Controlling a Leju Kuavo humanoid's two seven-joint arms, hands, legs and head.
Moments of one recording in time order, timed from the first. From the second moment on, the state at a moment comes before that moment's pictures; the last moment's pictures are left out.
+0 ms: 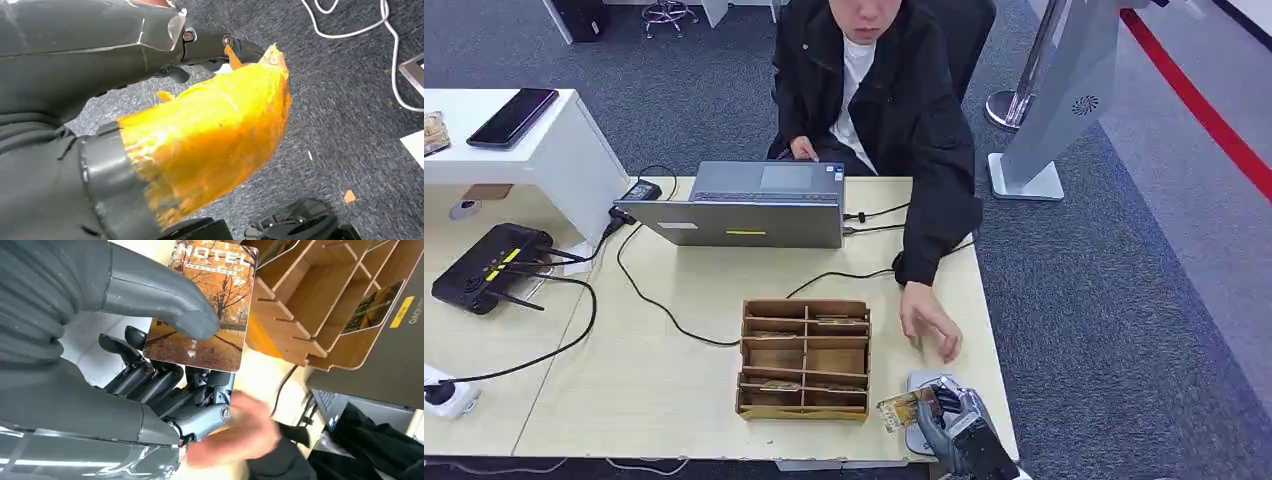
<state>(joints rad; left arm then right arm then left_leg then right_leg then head) -0.06 -0.12 -0.41 -0.16 -0.31 0.43 -0.02 0.21 -0.16 0.49 -1.52 0.07 -0.22 -0.38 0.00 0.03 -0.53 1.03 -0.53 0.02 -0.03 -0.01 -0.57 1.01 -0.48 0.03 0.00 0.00</state>
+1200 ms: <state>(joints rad) -0.05 -0.12 -0.40 -0.16 -0.32 0.44 -0.02 0.19 -0.19 0.49 -1.50 0.33 -0.33 -0.16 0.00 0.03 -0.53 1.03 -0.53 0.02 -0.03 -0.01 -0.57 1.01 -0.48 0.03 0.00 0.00</state>
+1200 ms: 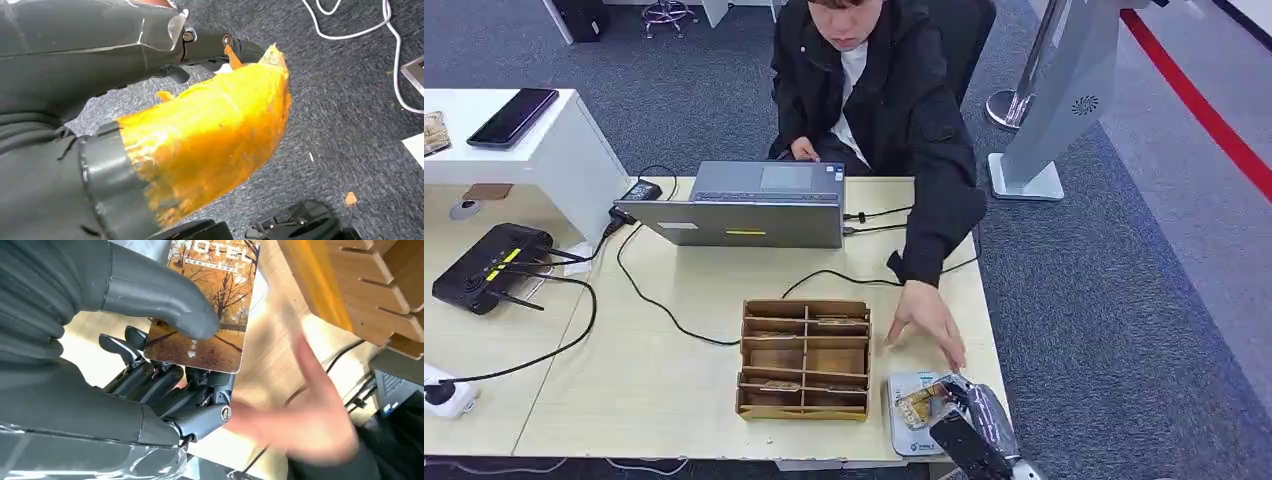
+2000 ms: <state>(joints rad) -0.05 -0.12 -0.40 -0.16 -0.32 0.44 -0.01 0.15 -0.19 0.51 -1.46 0.44 -0.33 -0.07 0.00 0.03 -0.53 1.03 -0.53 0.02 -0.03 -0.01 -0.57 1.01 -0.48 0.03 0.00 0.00</state>
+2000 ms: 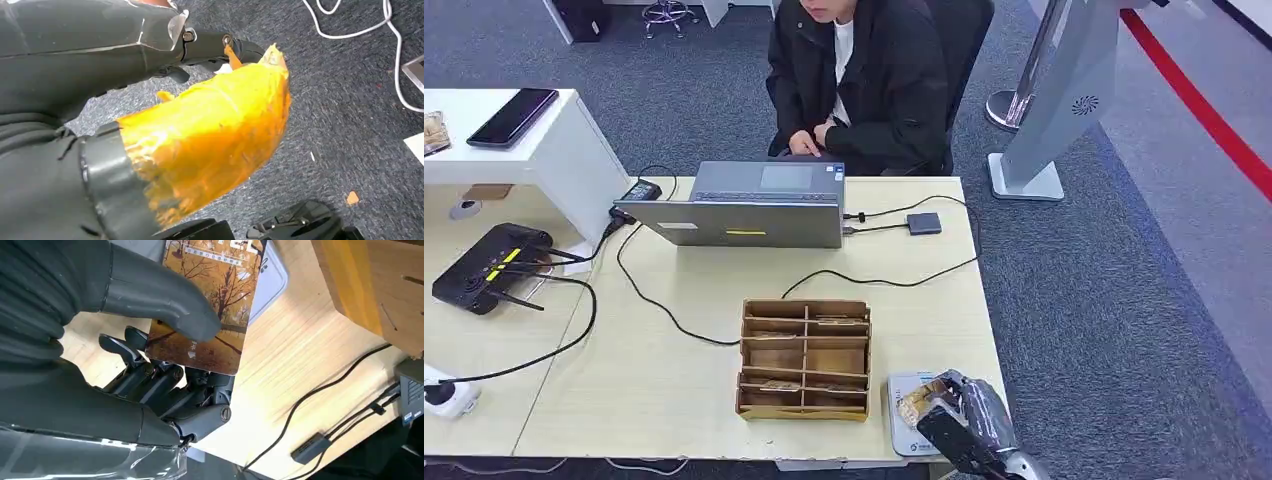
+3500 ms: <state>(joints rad) -0.05 -0.13 -0.38 -0.16 -0.33 0.44 0.00 0.13 -0.19 0.52 -1.43 0.61 -0.36 0.03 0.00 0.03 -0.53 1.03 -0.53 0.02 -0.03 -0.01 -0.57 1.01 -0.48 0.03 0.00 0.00</state>
